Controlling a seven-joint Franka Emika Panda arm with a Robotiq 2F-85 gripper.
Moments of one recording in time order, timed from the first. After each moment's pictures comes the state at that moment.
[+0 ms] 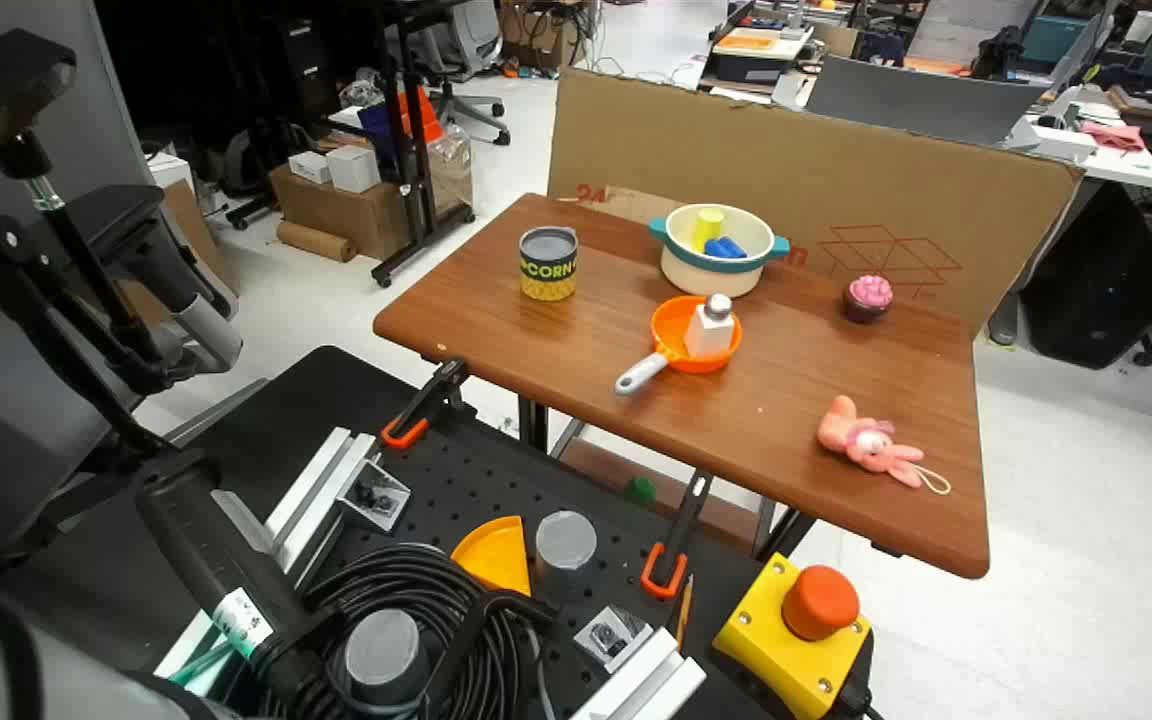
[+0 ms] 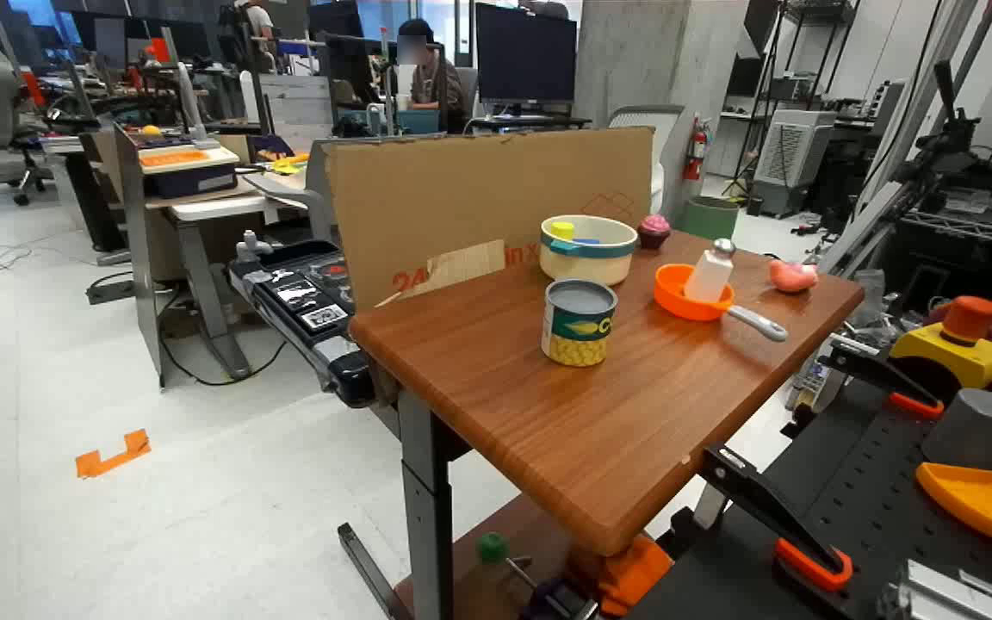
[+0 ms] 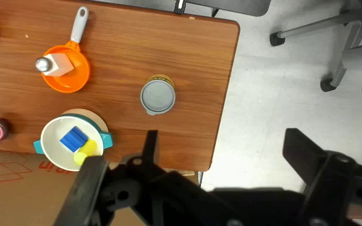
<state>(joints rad) 0.16 -0.25 0.22 -2.21 0.04 1.98 0.12</state>
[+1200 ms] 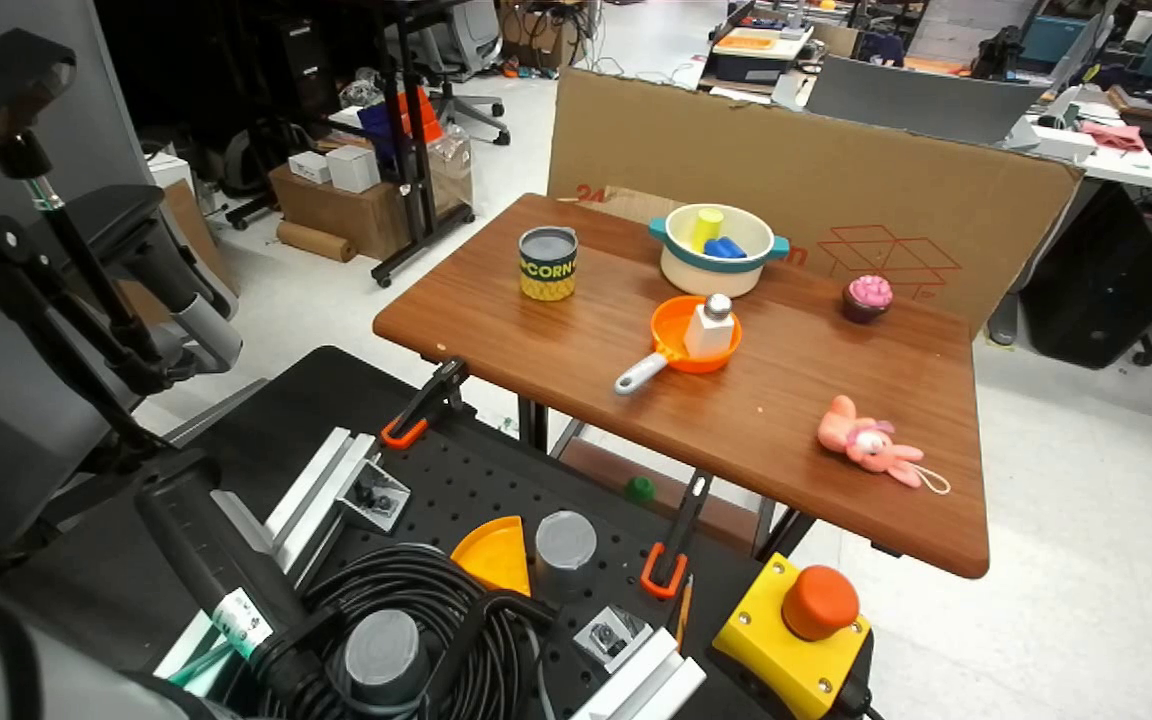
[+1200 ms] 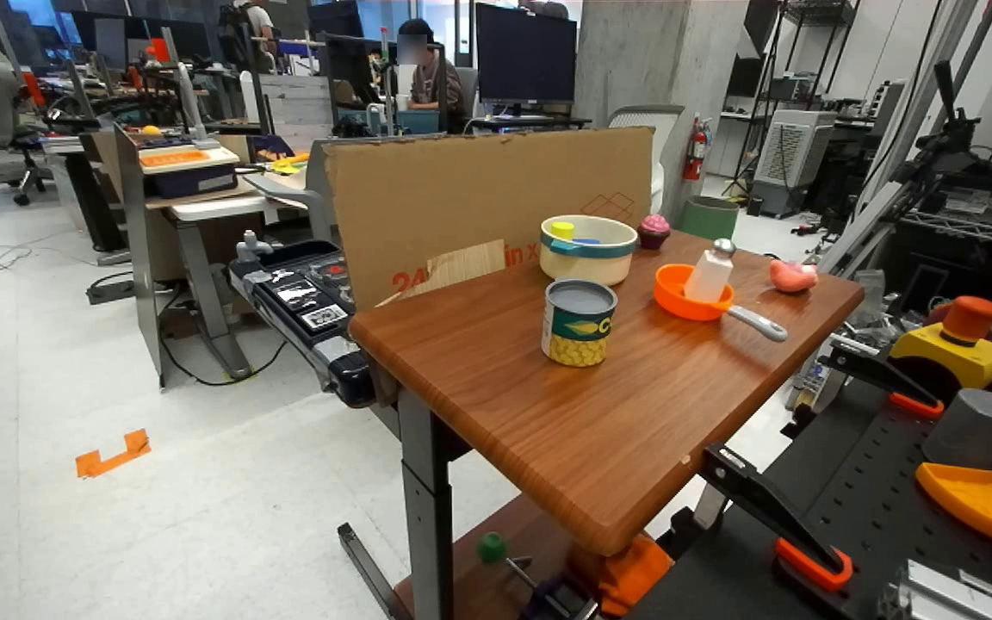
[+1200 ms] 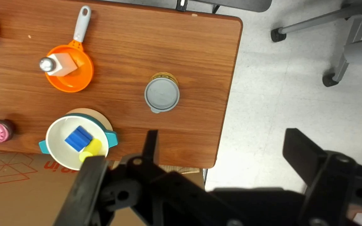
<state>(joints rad) 0.16 -0.25 0.20 -2.21 0.04 1.99 0.12</state>
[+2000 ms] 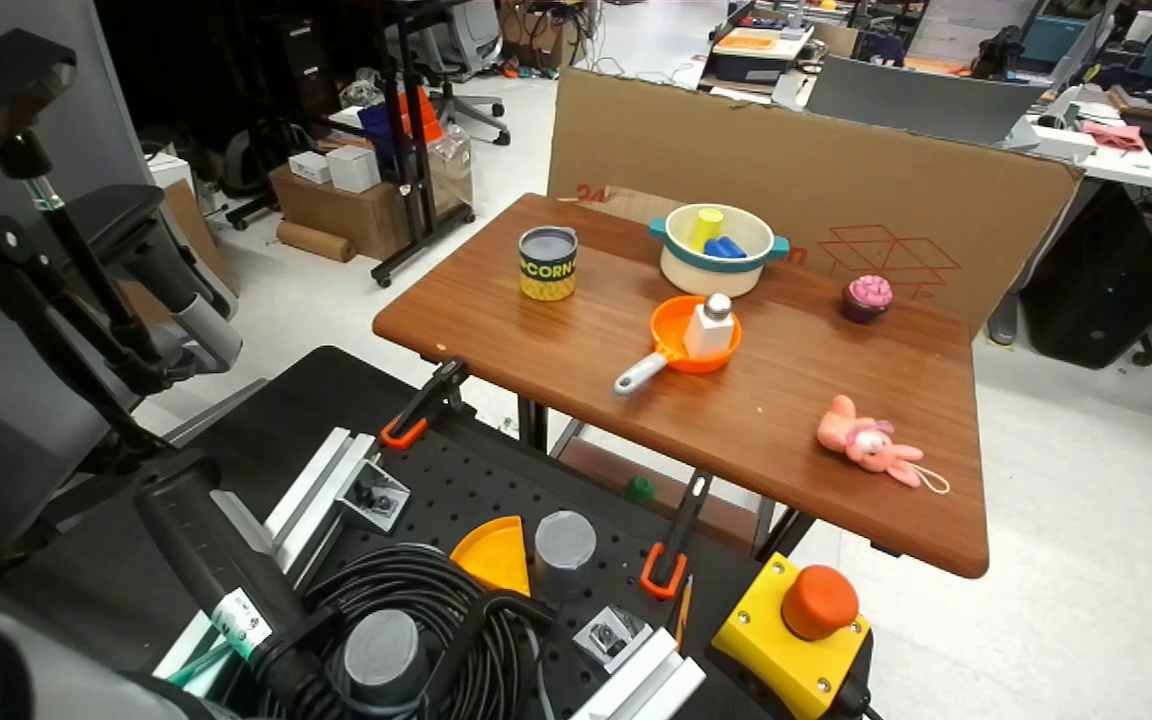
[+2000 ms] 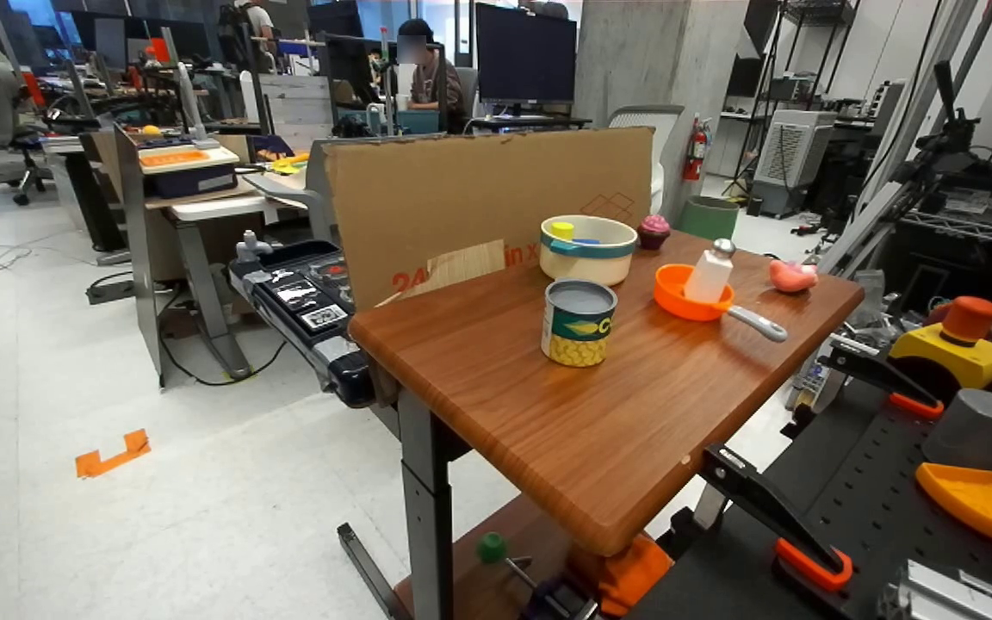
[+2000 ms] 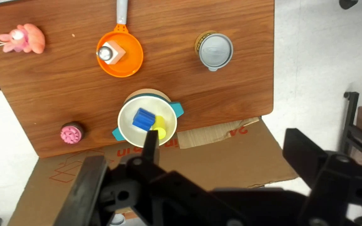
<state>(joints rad) 0.04 -0.26 0.05 -2.16 0.07 2.03 0.14</state>
